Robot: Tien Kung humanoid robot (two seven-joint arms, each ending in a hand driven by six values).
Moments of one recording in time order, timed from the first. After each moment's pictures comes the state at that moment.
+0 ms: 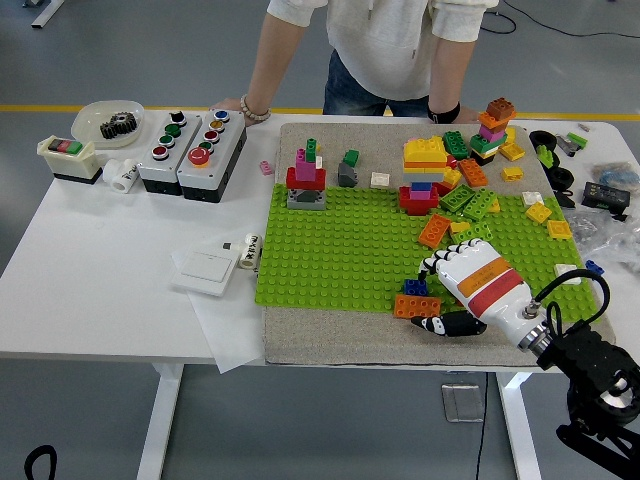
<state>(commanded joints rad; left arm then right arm) -0.22 0.15 -0.45 -0.29 1.59 -0.02 0.14 0.50 -0.49 0.42 1.30 -2.27 -0.60 -0.15</state>
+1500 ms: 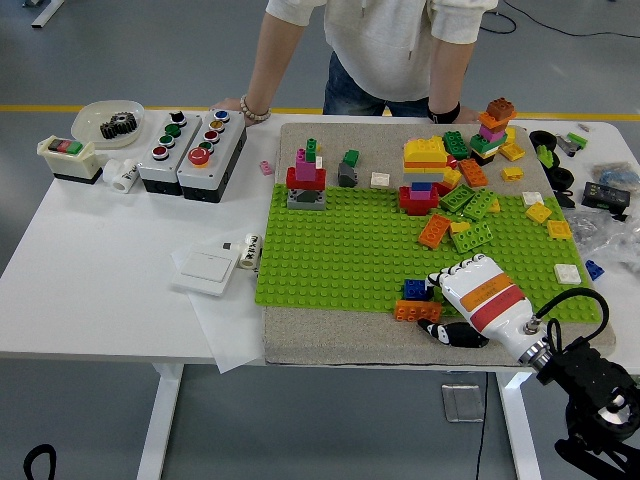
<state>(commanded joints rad) -0.23 0.16 -0.42 -0.29 1.54 -0.02 0.13 0.47 -0.47 0.40 1.25 -2.27 -0.65 -0.13</state>
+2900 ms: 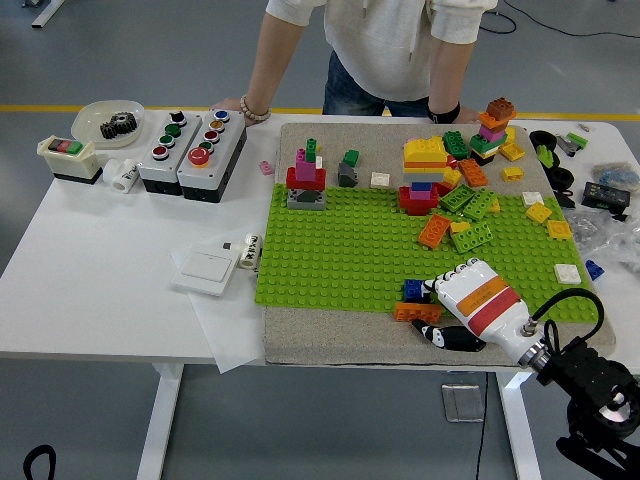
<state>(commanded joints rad) -0.22 0.16 -0.42 -0.29 1.55 -0.03 0.13 0.48 -0.47 0.40 1.22 -2.27 -0.65 -0.08</state>
